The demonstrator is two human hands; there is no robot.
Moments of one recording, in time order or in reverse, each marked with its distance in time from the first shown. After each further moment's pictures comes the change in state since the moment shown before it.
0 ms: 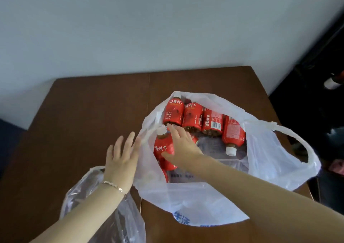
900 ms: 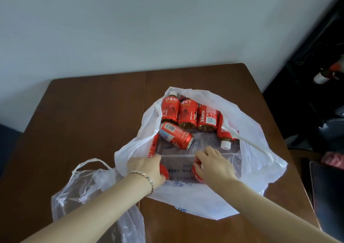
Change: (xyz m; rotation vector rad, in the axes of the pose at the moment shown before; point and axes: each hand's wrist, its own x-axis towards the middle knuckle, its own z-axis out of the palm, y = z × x) left_hand -0.003 0.063 -0.030 -0.077 -0.403 0.007; right_hand -0.073 0.057 -0.001 -0.329 0.125 0.081
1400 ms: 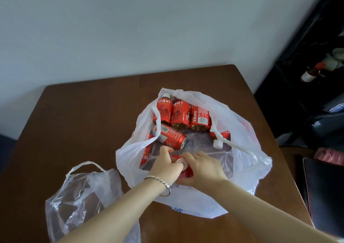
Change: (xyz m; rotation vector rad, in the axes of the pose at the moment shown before) left_hand 0.000 0.053 -0.001 -1.051 -0.005 -0.105; right_hand -0.009 0.001 0.007 -0.029 0.077 -0.192
